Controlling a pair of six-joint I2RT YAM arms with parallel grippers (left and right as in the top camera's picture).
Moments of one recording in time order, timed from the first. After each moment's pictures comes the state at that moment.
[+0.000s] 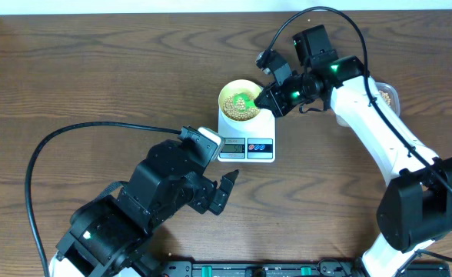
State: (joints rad) left arm -0.72 0.89 1.15 -0.97 -0.01 -0.15; right arm 0.35 1.85 1.55 -0.82 -0.60 -0.19
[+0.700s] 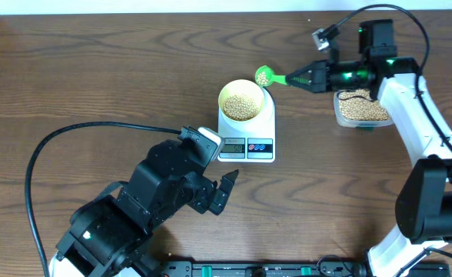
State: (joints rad) left arm -0.72 0.89 1.15 -0.97 -0.01 -0.15; right arm 0.04 1.85 1.47 -0.64 -1.06 0.11
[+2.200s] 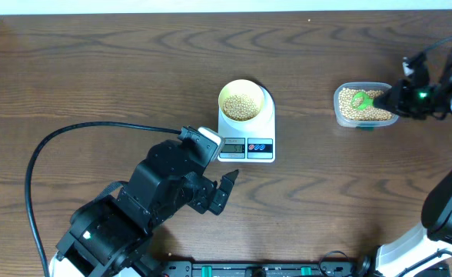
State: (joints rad) left arm -0.72 0.89 1.15 -0.97 -0.01 -0.15; right arm -0.33 1.85 1.47 -0.99 -0.56 -0.09
